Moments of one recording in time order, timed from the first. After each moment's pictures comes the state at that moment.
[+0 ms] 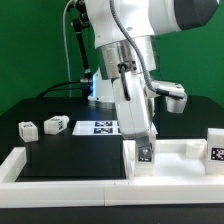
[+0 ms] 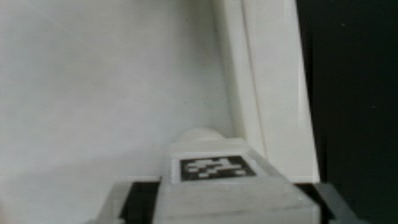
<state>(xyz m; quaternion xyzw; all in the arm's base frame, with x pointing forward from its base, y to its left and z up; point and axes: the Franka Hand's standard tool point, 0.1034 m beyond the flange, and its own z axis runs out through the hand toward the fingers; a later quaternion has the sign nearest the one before) 0.625 0.009 0.061 -0.63 0.77 0.03 0.11</state>
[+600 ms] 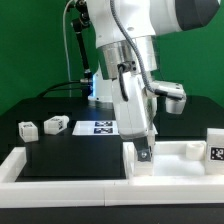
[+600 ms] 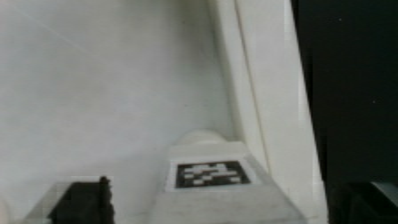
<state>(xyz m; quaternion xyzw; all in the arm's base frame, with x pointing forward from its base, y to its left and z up) 0.626 0.018 0.075 -0.63 0.77 0.02 0.12</state>
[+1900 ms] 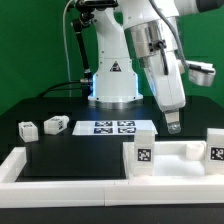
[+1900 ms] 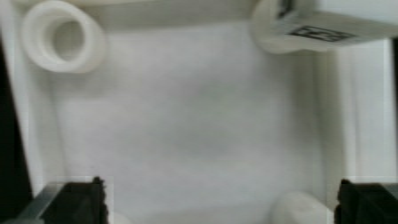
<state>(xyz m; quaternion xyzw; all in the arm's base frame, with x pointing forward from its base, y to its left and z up) 0.567 0.064 0.081 -0.68 0.73 0.05 0.10</state>
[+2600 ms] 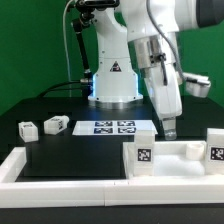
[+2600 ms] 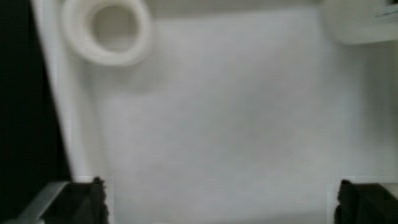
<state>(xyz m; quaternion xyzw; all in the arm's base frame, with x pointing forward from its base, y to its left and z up) 0.533 0.059 0.057 -0.68 0.73 0.01 0.10</state>
